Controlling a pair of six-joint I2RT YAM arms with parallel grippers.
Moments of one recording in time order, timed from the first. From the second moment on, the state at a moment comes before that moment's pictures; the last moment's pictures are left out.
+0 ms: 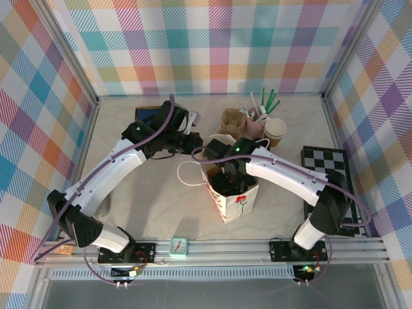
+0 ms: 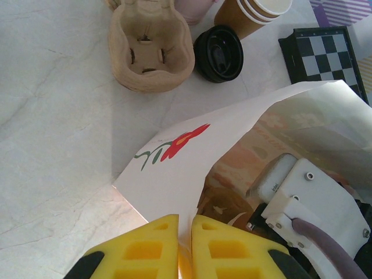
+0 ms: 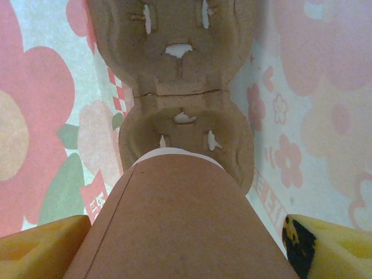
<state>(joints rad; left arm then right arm) -0.66 1.46 1.55 -0.95 0.19 -0.42 0.95 1.61 1.46 -1.34 0.07 0.57</state>
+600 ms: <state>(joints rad) -0.67 1.46 1.55 -0.95 0.19 -0.42 0.95 1.61 1.44 -1.33 0.07 0.57</state>
